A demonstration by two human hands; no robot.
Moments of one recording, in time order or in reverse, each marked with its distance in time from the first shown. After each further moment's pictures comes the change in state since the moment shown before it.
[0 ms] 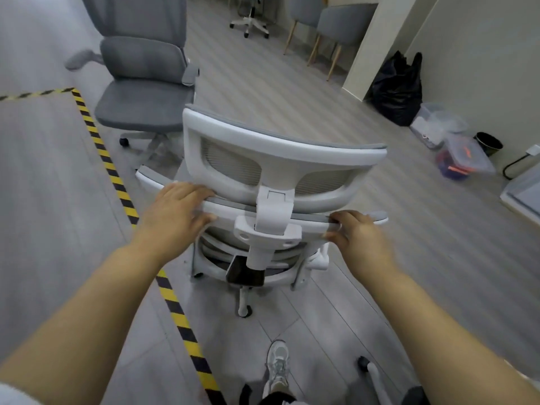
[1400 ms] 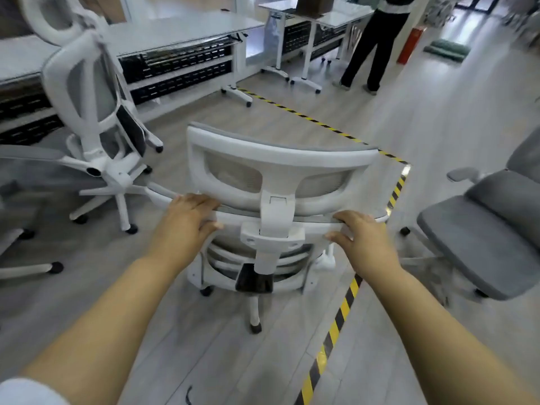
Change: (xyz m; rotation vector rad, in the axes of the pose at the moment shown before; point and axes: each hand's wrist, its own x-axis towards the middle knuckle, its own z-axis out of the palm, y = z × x) left_hand -0.275 -0.344 -0.250 0.367 0.476 -1.123; right_hand 0.164 -0.624 0.243 0.282 -0.491 -1.096
